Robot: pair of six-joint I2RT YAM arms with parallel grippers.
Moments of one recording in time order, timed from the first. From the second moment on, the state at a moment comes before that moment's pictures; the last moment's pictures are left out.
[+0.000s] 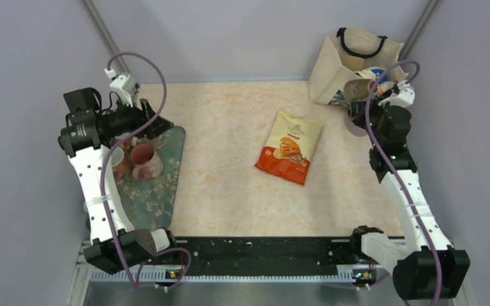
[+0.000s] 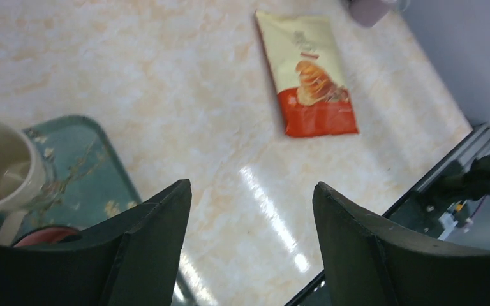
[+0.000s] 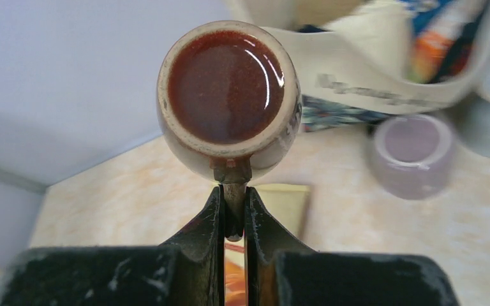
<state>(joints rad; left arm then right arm) 0.40 1.25 1.60 -1.17 0.96 0.38 -0.05 1.00 0.87 -0.01 0.03 0.48</state>
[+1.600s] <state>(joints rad) -0.07 1.30 1.43 0.00 1.14 -0.89 0.83 1.56 1.20 0.70 -0.22 0.94</state>
